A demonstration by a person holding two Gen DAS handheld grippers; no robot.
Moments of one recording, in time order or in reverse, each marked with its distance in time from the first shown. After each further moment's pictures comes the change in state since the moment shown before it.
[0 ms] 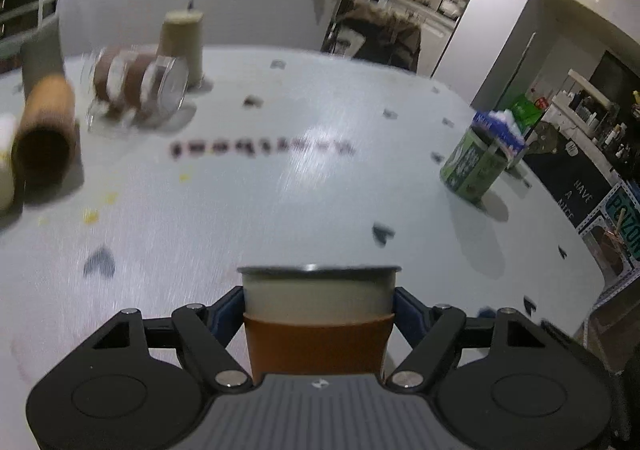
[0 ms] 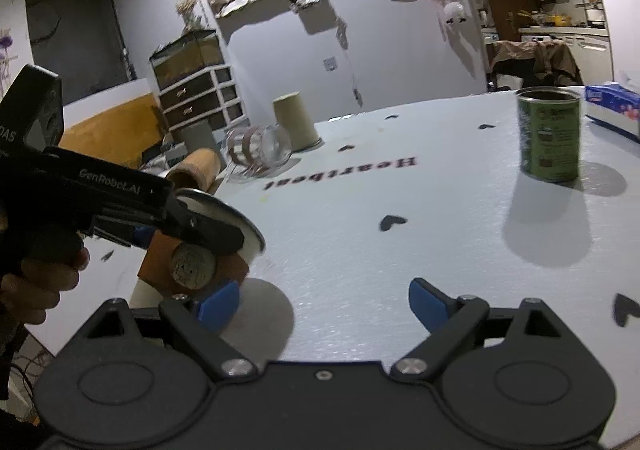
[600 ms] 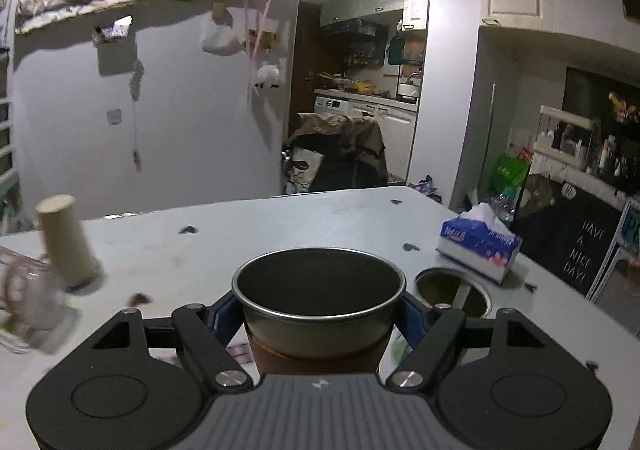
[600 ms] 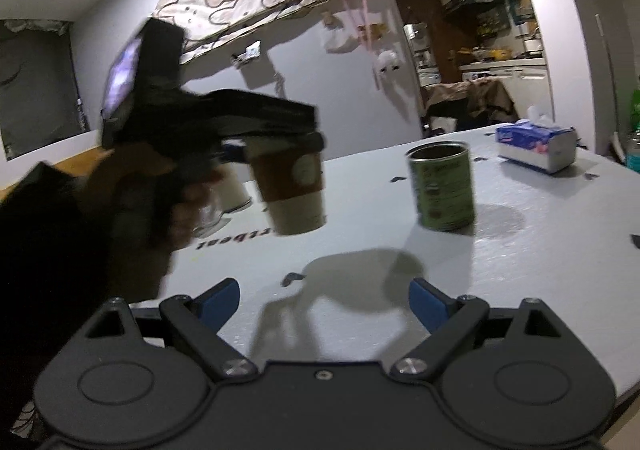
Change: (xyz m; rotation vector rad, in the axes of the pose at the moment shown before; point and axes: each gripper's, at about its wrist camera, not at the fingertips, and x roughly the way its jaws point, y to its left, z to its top) left arm 0.106 -0.128 0.091 0.183 -0.357 0.035; right arm -0.050 -0.049 0.015 0.048 -0.148 -0.162
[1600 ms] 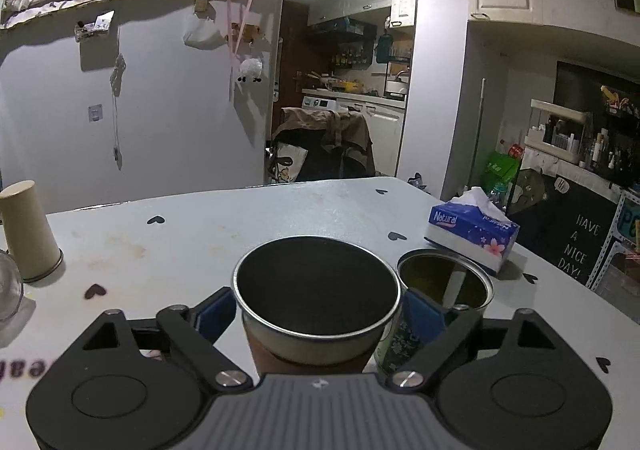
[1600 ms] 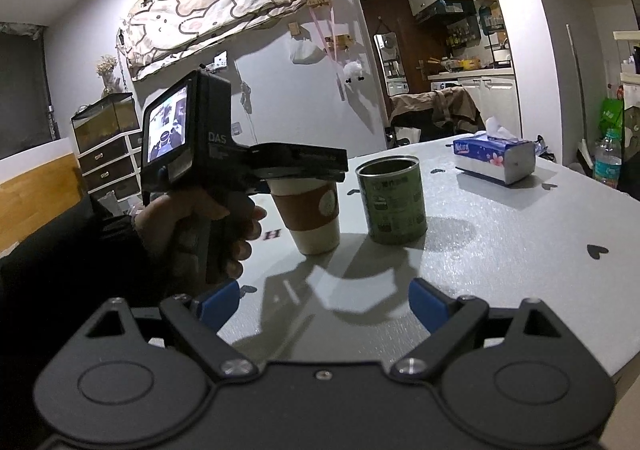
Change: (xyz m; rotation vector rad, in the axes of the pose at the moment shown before) left arm 0.028 -0.014 -0.023 0.024 -0.008 -0.034; right arm -0.009 -0.018 0.003 0.001 -0.030 -0.094
